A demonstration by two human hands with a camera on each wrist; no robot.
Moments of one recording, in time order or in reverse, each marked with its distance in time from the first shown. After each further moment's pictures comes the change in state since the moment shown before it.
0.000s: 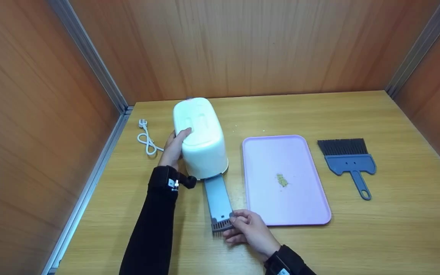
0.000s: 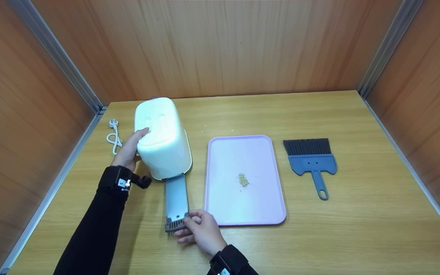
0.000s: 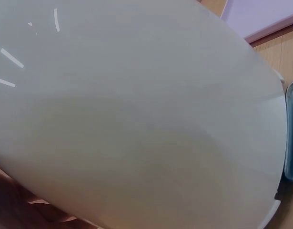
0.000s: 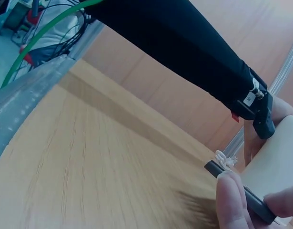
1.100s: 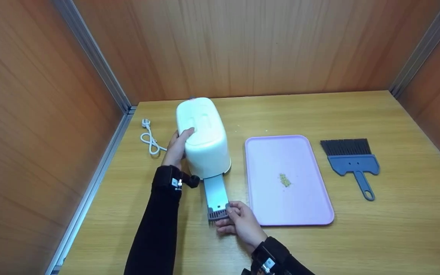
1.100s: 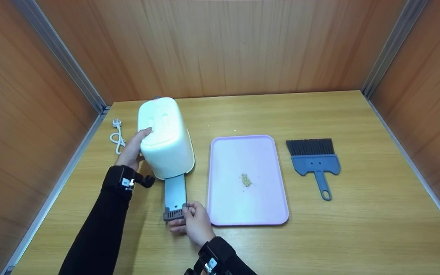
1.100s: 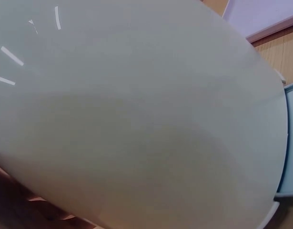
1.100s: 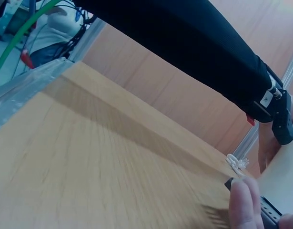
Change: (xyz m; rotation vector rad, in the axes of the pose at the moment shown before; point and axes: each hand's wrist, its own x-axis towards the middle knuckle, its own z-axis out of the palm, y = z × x) left_hand -0.001 -0.002 0.000 0.001 0.009 0.015; right_hand 0.024 0.002 0.026 0.071 0.057 -0.063
